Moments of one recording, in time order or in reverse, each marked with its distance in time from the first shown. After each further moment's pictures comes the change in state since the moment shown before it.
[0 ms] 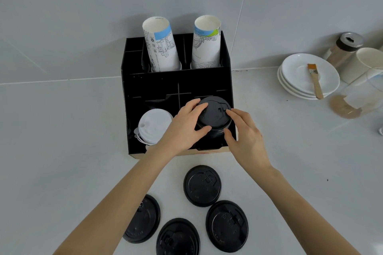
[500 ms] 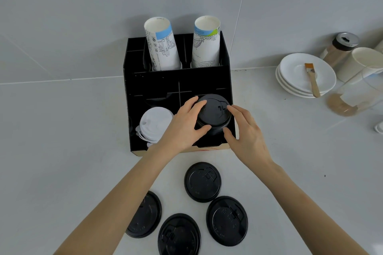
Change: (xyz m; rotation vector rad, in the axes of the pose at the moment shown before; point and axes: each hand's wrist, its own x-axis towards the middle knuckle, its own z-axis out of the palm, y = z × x) left_hand -0.008 0.001 0.000 -0.027 0.033 0.004; right_hand -0.004 -0.003 -0.008 0.014 -0.061 0.005
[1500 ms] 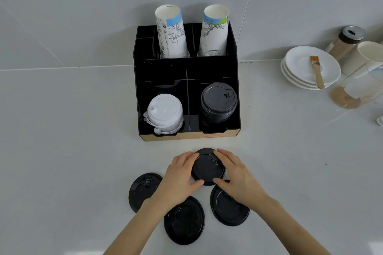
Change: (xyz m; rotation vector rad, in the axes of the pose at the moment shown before) left_hand -0.117 -0.036 0.062 0.047 -0.253 -0.159; right_hand -0.089 0.019 0.044 -0.068 -0.464 0.000
